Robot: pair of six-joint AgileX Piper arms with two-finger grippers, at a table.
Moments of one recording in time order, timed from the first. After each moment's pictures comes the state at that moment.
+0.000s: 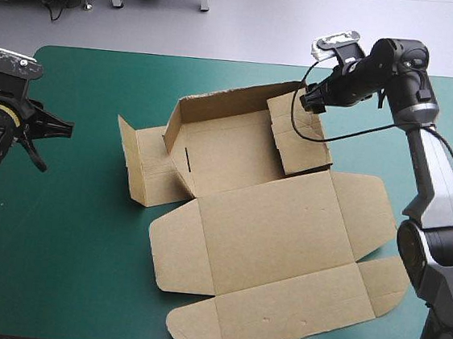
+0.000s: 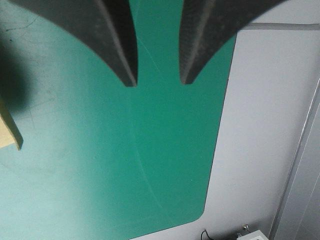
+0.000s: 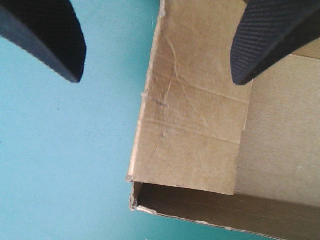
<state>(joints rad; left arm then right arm) -0.13 1.13 -1.31 0.42 0.94 -0.08 0.19 1.98 -2.20 0.20 1.25 -0.28</state>
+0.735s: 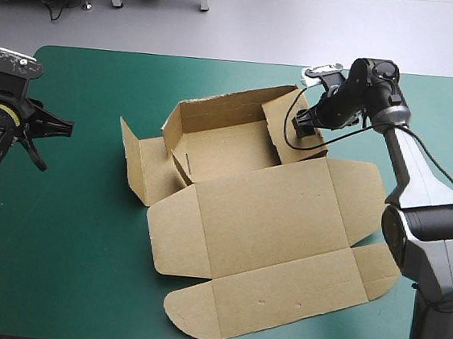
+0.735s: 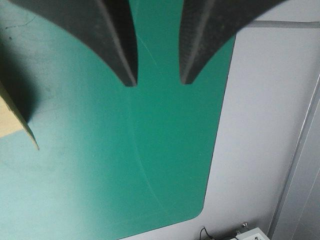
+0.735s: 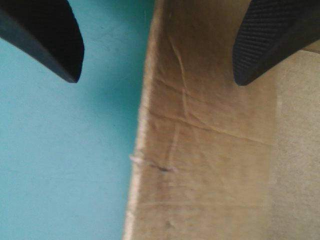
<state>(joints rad) -0.13 1.13 -1.31 0.43 0.93 -0.08 0.19 2.15 -2.14 0.20 1.25 -0.27</state>
